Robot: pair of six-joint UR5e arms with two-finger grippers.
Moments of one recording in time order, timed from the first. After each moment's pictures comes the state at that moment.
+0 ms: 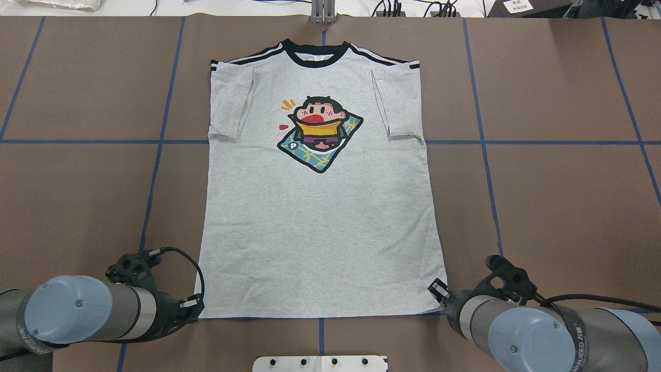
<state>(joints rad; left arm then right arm) -0.20 -1.59 -2.09 -1.99 -1.74 -1.87 0.09 -1.52 2.19 -1.45 1.43 2.27</state>
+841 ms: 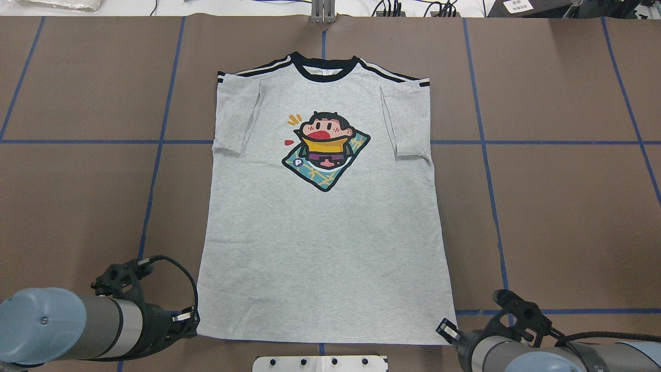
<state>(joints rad) -0.17 -1.55 -2.19 -1.99 -1.74 -1.92 -0.03 -1.57 2.31 -1.59 1.42 2.28</state>
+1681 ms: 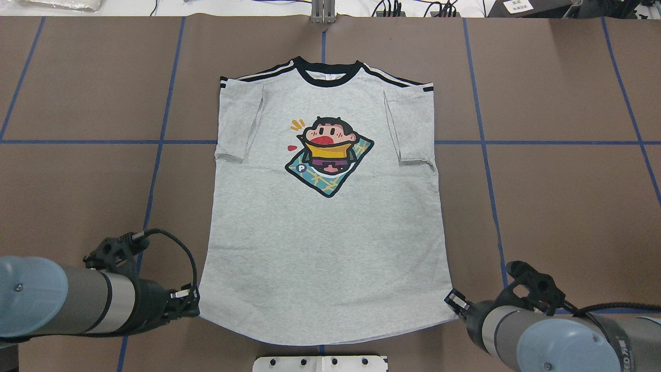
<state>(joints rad) -0.29 -1.60 -2.23 -1.94 -1.80 -1.84 0.09 -1.56 2.34 -1.59 1.44 2.23</state>
